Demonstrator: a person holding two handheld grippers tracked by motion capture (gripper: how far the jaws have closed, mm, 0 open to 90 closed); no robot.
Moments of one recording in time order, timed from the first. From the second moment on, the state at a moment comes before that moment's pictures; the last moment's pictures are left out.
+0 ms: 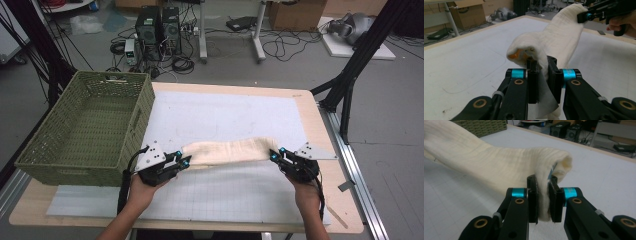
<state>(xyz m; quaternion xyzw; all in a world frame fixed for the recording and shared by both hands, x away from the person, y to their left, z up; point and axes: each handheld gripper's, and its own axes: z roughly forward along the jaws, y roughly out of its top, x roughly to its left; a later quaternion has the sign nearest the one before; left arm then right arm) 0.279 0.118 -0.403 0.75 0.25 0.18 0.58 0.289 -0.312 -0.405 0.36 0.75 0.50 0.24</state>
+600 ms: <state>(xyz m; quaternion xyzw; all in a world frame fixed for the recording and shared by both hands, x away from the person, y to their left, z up) 0.275 0.138 -0.378 0.72 0.26 0.21 0.61 0.318 -0.290 -0.371 0.33 0.74 0.52 0.26</state>
